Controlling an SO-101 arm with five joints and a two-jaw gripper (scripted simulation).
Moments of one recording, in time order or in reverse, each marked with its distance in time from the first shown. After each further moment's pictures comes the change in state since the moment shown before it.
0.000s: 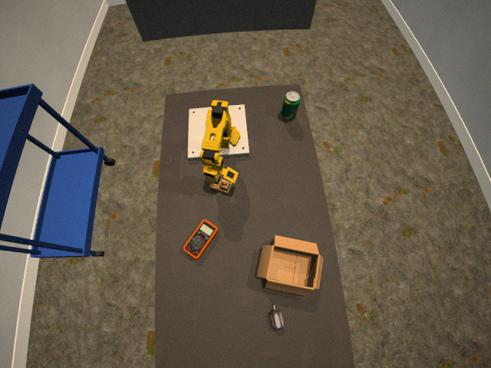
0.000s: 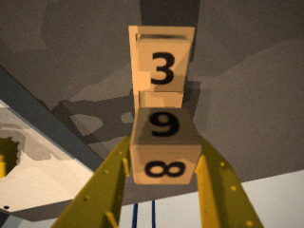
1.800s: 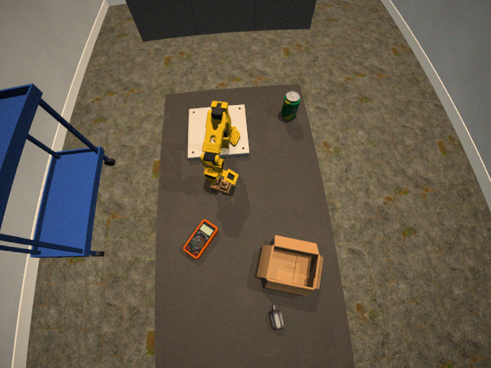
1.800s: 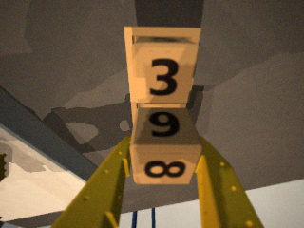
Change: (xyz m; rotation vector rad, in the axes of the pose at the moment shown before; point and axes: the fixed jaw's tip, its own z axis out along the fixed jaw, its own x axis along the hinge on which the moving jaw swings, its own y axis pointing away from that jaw) arm 0.000 0.000 0.014 0.004 -0.001 0.000
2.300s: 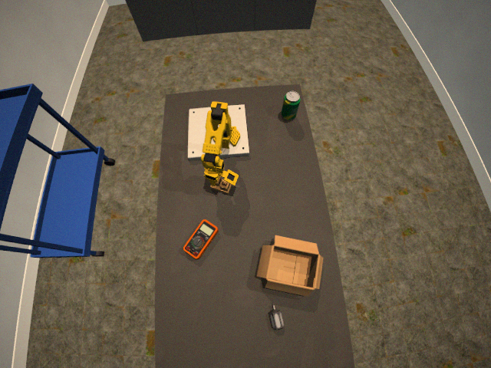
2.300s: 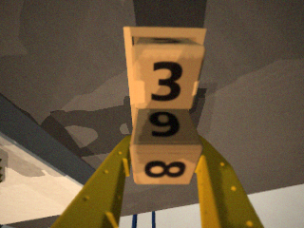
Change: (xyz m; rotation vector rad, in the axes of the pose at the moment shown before) arm 0.000 0.001 0.006 -0.003 0.001 0.000
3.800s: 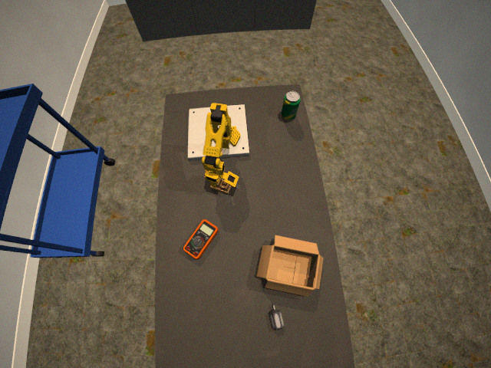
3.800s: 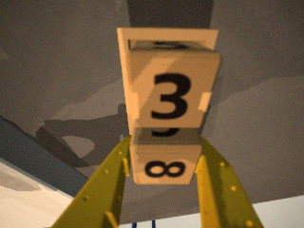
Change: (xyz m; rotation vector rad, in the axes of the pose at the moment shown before) arm 0.000 0.000 0.014 0.000 0.000 0.000
